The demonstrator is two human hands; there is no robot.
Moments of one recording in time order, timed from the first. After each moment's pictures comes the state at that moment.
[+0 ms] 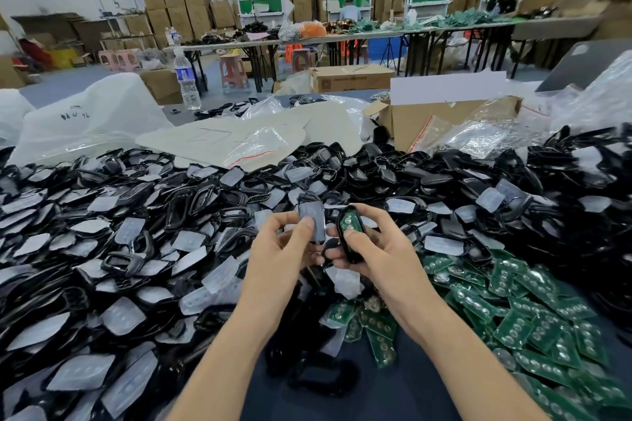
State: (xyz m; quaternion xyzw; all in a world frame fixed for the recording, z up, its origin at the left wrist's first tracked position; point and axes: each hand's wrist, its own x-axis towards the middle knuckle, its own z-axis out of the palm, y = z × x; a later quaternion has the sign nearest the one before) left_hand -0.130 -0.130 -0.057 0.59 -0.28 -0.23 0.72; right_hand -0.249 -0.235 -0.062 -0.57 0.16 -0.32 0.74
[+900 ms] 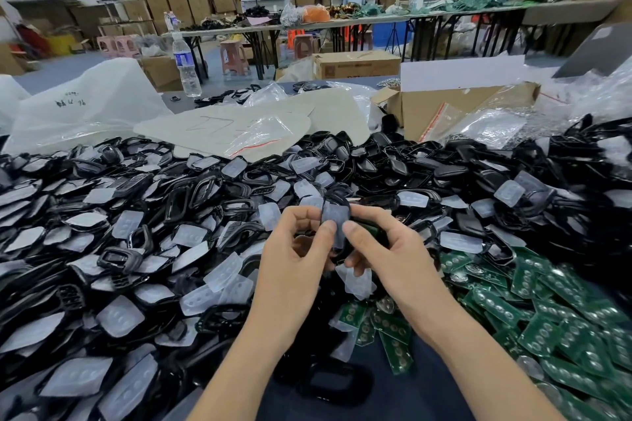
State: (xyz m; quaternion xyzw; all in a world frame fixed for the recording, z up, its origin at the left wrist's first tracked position) left_hand -0.144 -0.127 -0.052 0.62 -0.37 -0.14 0.67; right_hand -0.244 -0.236 -0.064 -0.66 0.17 -0.32 0.66
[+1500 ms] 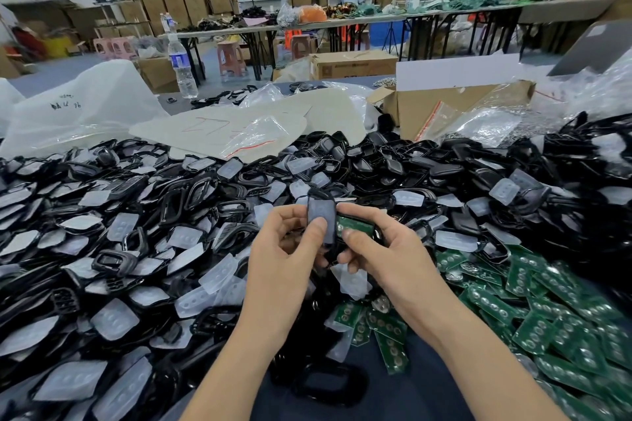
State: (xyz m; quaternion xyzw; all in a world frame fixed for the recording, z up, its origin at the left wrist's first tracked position) left_hand -0.140 -0.128 -0.054 0.61 -0.32 -0.14 0.71; right_hand -0.247 -0.237 -0.059 -0.61 0.16 -0.30 0.71
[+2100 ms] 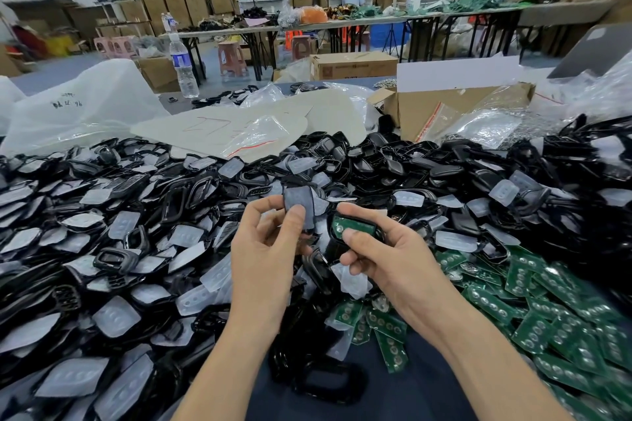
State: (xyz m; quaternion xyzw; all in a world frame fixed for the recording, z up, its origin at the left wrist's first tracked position) left_hand -0.133 -0.125 -0.049 0.57 -0.27 -0.11 0.77; right_hand -0.251 -0.235 -0.054 -0.54 0.14 -0.27 0.78
